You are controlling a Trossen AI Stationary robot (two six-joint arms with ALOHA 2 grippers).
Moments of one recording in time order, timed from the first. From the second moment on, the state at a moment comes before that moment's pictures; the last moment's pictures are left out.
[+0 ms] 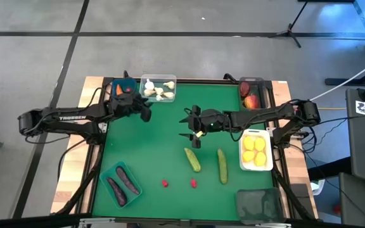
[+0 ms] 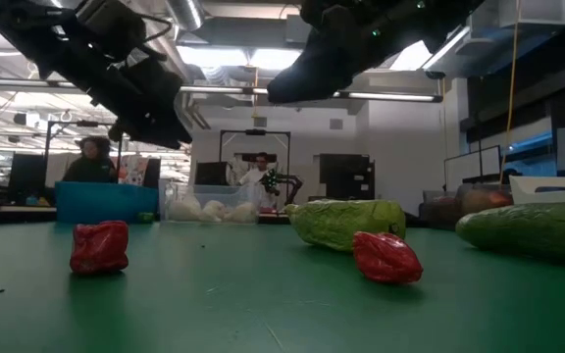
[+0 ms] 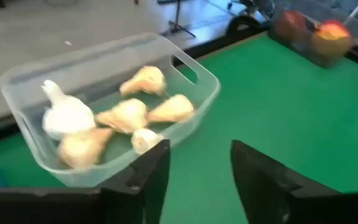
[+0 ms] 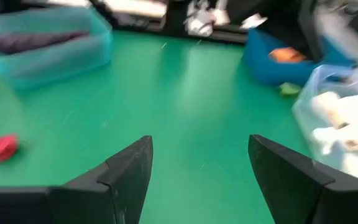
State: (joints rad) left arm 0.40 0.96 0.41 0.04 -0.33 -0.37; right arm 0.01 1.62 1.04 0.13 0.04 -0.12
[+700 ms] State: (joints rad) left arm 0.35 0.95 0.41 -0.07 -0.53 -0.47; right arm -0.03 1.89 1.18 0.29 0.22 -0.05
